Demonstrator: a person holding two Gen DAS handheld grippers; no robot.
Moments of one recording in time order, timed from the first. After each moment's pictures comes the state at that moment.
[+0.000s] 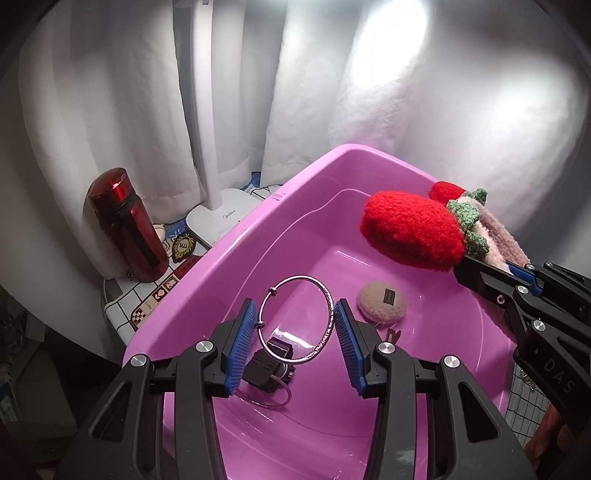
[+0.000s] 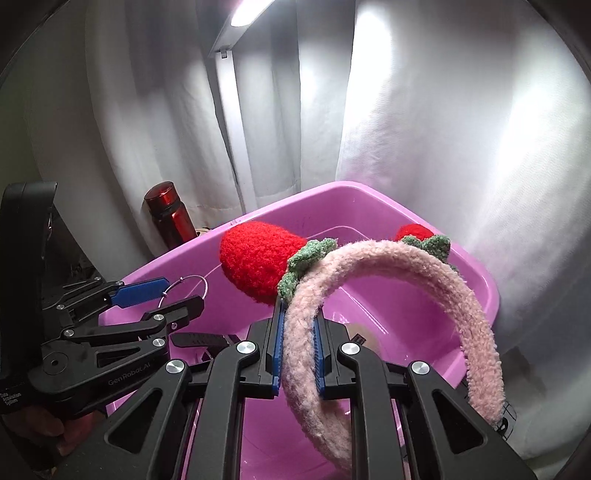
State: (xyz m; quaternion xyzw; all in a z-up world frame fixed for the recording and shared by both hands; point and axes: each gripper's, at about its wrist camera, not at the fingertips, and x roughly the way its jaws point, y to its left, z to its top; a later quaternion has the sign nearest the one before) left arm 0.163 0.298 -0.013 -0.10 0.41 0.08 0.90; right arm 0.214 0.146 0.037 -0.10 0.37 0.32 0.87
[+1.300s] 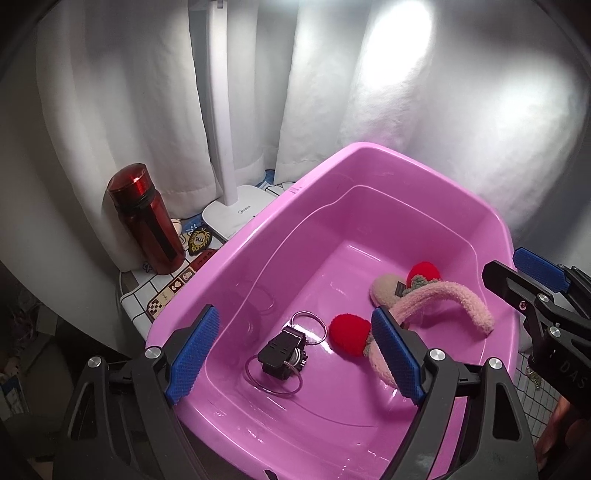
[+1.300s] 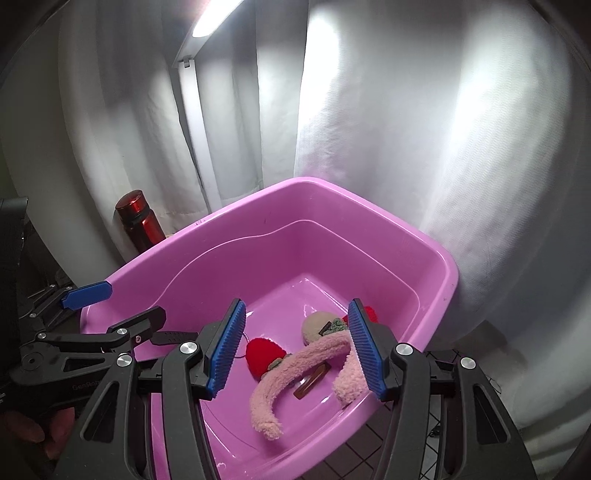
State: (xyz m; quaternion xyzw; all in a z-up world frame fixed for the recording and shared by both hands) left arm 0.143 0.299 -0.006 -0.09 0.41 0.10 0.90; right arm 0.198 0.119 0.039 -0.06 0.37 0.25 0.89
